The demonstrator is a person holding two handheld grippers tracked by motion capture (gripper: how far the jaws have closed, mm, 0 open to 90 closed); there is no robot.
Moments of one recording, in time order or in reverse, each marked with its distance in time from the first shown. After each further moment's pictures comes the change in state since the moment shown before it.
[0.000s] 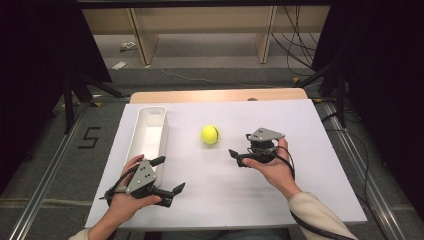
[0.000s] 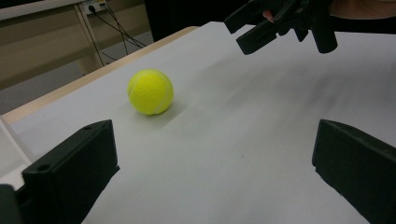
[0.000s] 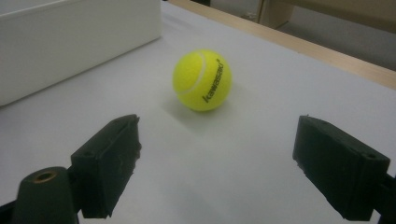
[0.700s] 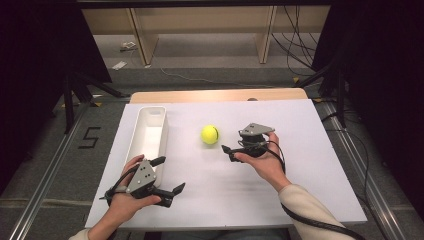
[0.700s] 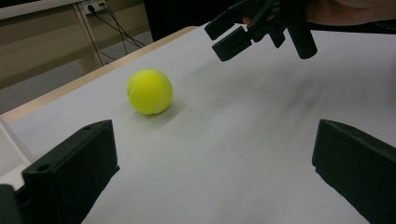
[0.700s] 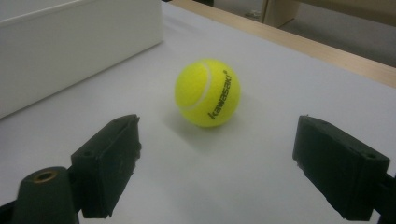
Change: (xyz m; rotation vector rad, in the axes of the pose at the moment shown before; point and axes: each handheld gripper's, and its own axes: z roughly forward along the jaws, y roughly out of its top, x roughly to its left) left arm 0.000 0.000 0.000 0.001 -0.002 -0.001; right arm 0.001 0.011 0.027 0.009 0.016 0.015
